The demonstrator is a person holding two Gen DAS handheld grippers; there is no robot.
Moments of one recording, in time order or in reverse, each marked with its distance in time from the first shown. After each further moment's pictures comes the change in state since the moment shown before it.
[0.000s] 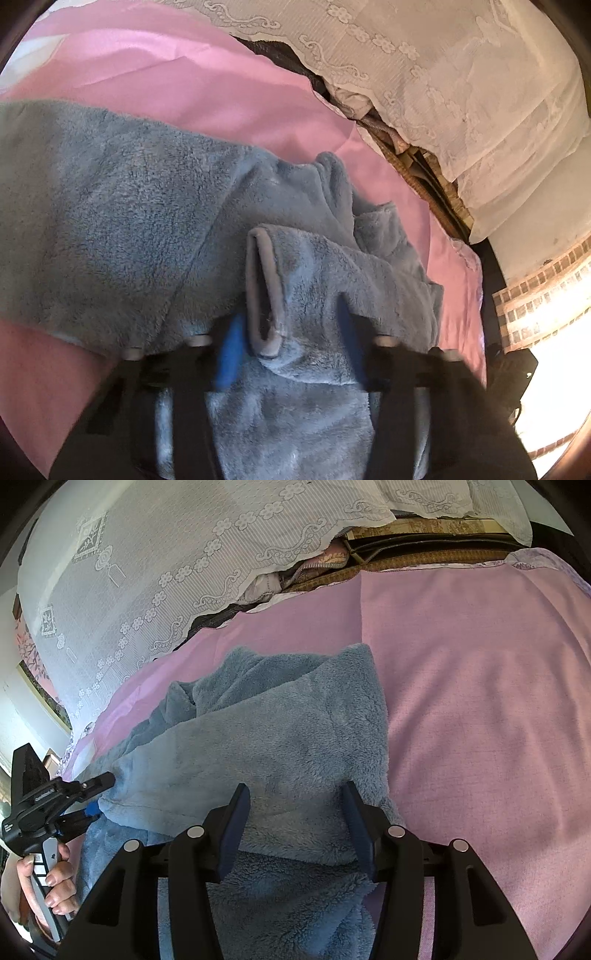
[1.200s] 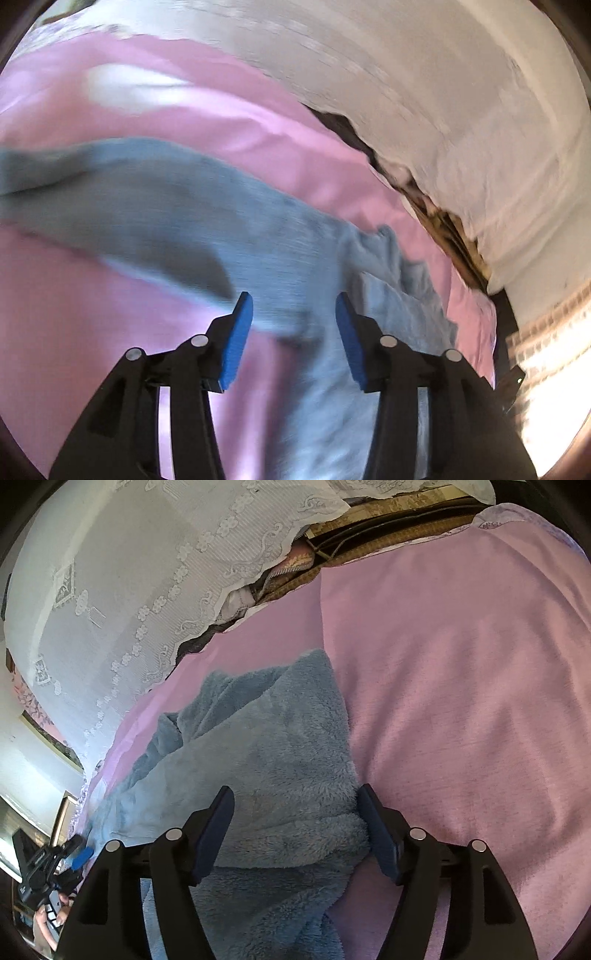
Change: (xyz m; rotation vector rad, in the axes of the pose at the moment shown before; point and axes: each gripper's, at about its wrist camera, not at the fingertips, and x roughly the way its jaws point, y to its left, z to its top) left arm -0.113 0.073 -0.016 -0.105 -0.206 0.137; right arm 0.006 -0.034 0.004 0.163 -0.021 0.063
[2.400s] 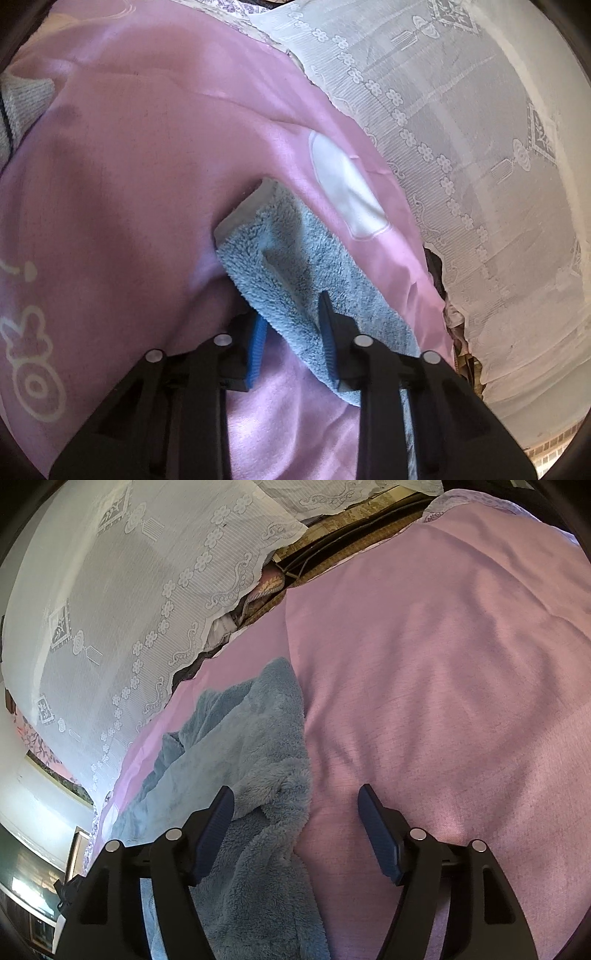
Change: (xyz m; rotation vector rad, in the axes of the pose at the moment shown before) left arm -0.049 0.169 0.056 -0.425 -0.242 0.087; right arm -0.043 -0.025 -0.031 0.124 -0.081 0.009
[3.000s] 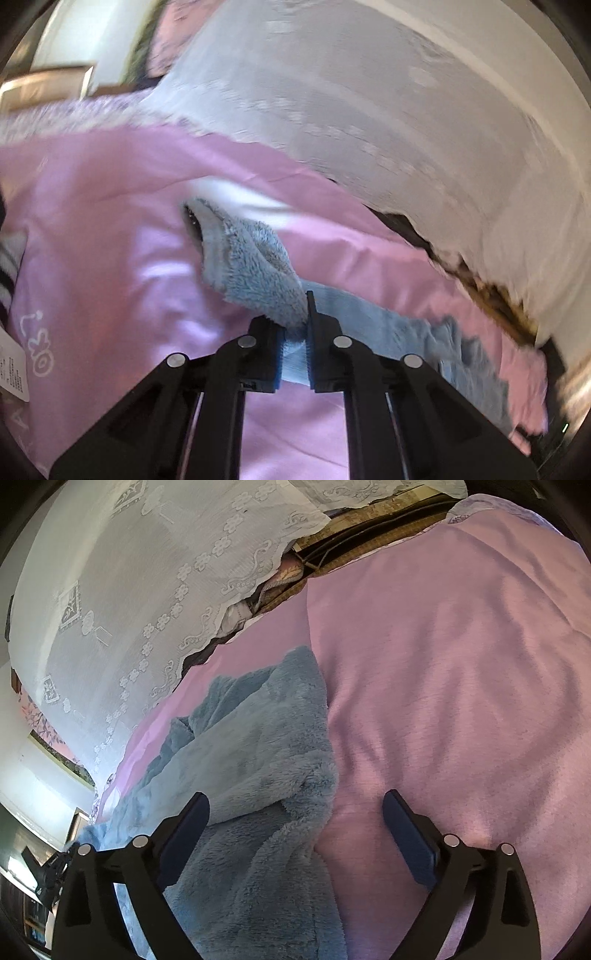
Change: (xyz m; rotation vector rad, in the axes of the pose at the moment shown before) left arm -0.038 -0.110 -0.063 0.502 -0.133 0.021; right arm 0.009 0.009 0.001 -0.068 0.039 0.029
